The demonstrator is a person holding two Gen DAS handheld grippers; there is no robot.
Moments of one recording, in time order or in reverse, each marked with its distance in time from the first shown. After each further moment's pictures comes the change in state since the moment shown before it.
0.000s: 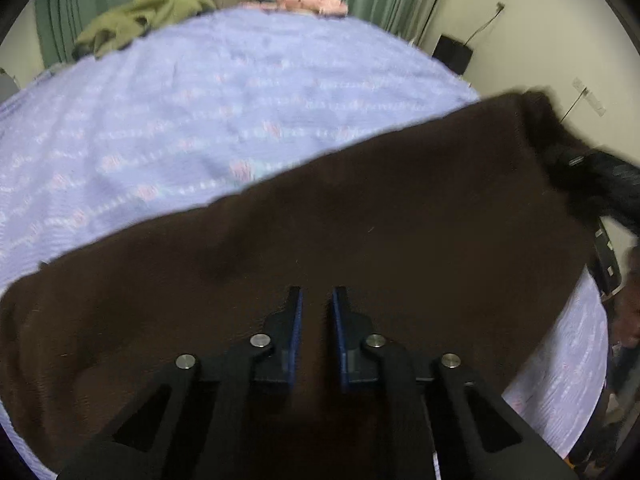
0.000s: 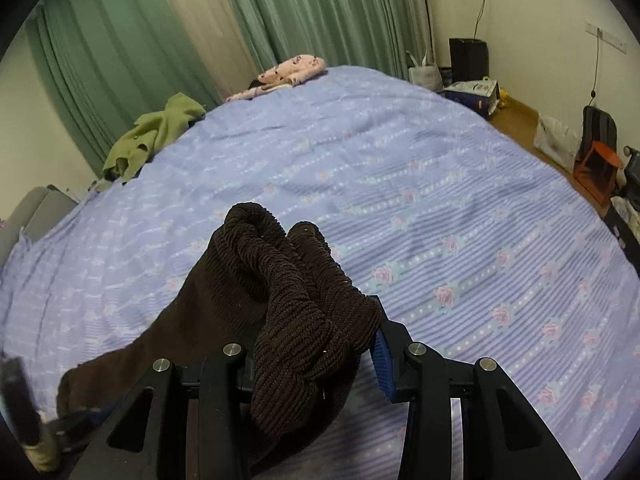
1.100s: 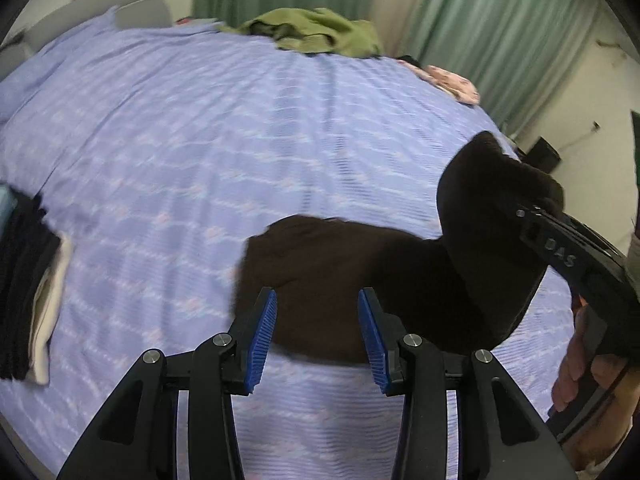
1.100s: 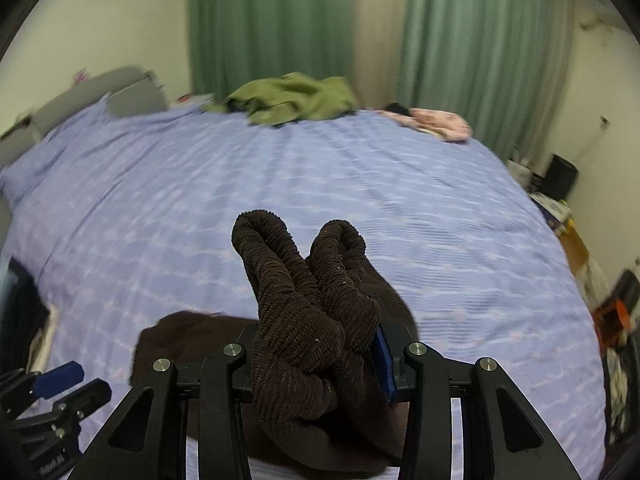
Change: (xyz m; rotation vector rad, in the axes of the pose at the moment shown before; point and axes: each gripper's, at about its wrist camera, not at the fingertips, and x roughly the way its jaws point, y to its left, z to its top) left arm -0.231 0.171 -0.096 -0.438 -0.138 0.183; right arm -0.087 0.315 -0.068 -0.536 -0.026 0.078
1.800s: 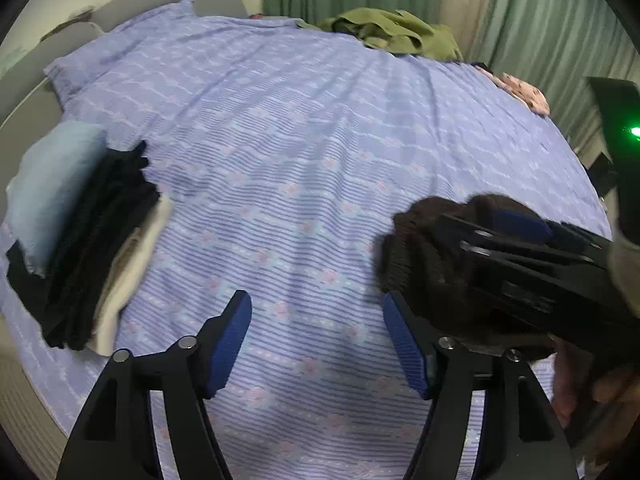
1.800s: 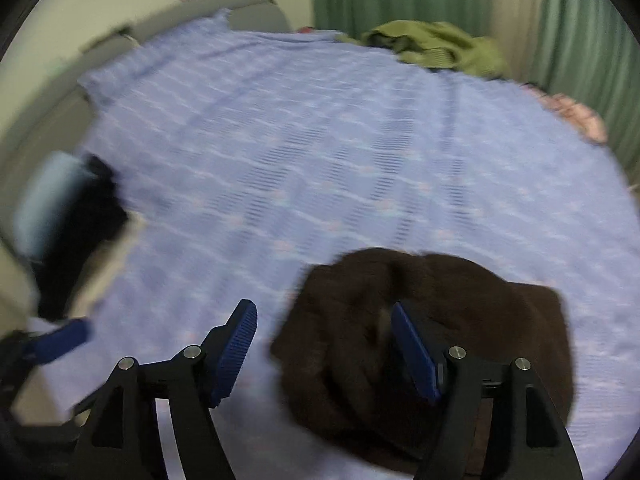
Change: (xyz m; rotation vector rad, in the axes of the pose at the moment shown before) left arm -0.017 0.096 -0.037 -0.076 -0.030 0.237; right arm 0.043 0.147 -0.039 -0.191 0.188 0.379
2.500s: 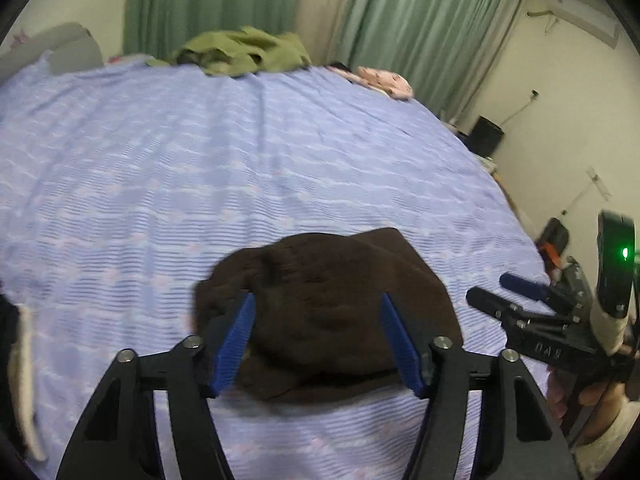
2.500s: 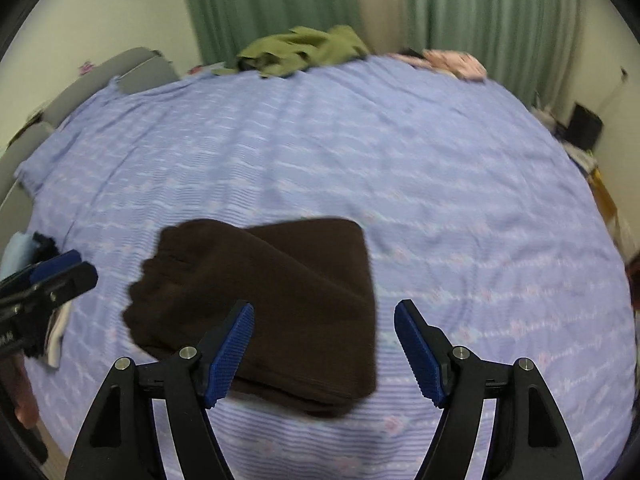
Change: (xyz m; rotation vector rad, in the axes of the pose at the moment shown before) left arm 0.012 -0.139 0.040 0.278 -0.038 -0.436; right arm -0.098 -0.164 -0.083 0.321 -0.067 -0.242
